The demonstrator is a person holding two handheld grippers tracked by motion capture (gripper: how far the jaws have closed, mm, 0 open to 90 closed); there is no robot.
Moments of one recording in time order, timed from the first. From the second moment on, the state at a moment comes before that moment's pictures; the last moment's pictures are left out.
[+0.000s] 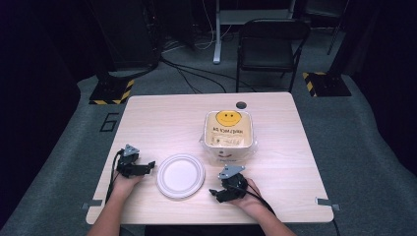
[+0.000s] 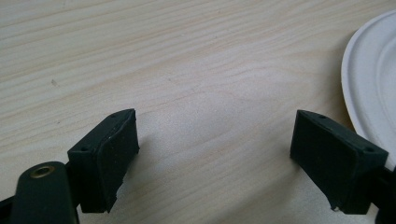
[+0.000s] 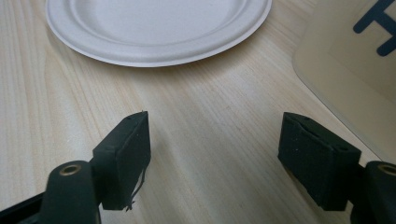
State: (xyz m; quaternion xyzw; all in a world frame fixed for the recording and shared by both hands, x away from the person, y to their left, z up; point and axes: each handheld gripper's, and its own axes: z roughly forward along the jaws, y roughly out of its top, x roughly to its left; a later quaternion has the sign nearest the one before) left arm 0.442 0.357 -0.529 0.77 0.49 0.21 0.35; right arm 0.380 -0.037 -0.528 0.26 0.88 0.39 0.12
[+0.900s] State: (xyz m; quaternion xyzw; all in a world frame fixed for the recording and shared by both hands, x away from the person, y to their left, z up) left arm 0.442 0.357 -0.529 0.77 0.49 0.21 0.35; right arm 0.378 -0.036 -0.528 0.26 0.87 0.40 0.11
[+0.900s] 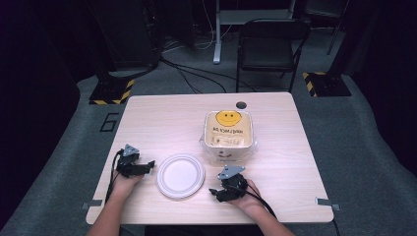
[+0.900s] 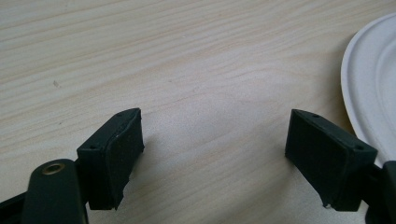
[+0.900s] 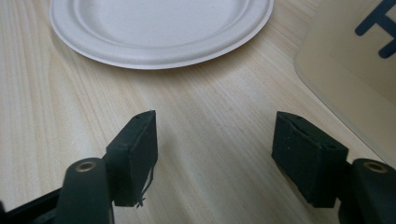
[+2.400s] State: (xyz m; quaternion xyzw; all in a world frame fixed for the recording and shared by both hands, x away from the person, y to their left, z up) left arm 0.421 0.347 -0.503 0.77 0.47 0.19 0.39; right arm 0.389 0.024 -0.509 0.25 0.86 0.42 0.10
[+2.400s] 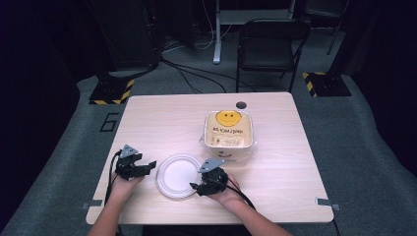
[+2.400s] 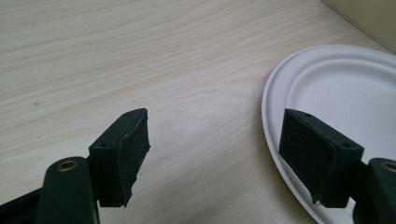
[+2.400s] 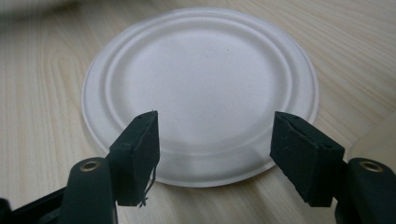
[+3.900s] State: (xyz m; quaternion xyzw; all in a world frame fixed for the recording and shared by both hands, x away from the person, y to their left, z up) left arm 0.414 0.308 -0.493 0.79 0.42 0.12 0.43; right arm 0.388 0.027 -0.524 0.25 0.87 0.41 0.10
